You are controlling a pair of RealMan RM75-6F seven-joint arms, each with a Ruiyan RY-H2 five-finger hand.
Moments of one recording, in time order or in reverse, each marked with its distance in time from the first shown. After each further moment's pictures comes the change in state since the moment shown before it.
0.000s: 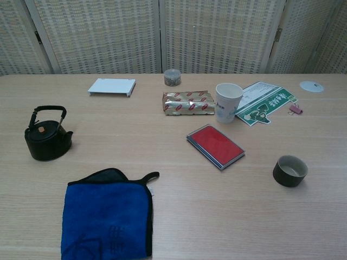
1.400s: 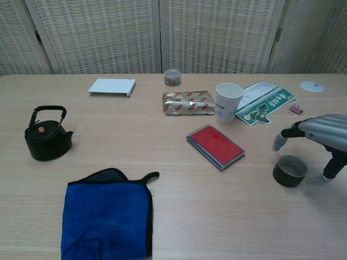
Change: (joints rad) left arm 0.012 -0.003 0.011 0.008 -0.005 -0.009 -0.011; right arm 0.280 -0.271 -0.010 0.225 0.143 -0.380 -0.078
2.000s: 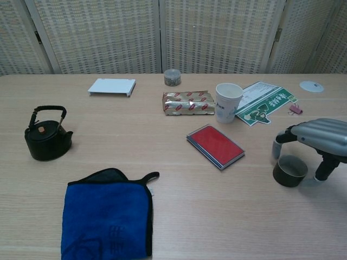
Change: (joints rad) left arm 0.005 -0.003 0.000 0.007 -0.002 0.003 -0.006; right arm 0.030 -0.045 -0.008 0.053 0.034 -0.019 -0.004
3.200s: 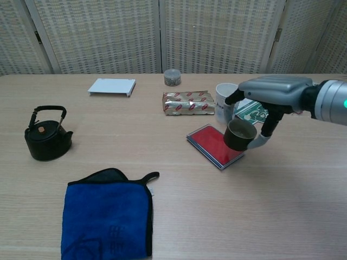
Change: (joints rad) left arm 0.015 0.010 0.007 -0.015 0.031 0.033 0.003; right arm 0.223 0.052 0.141 -0.172 0.106 -0.136 -0.052
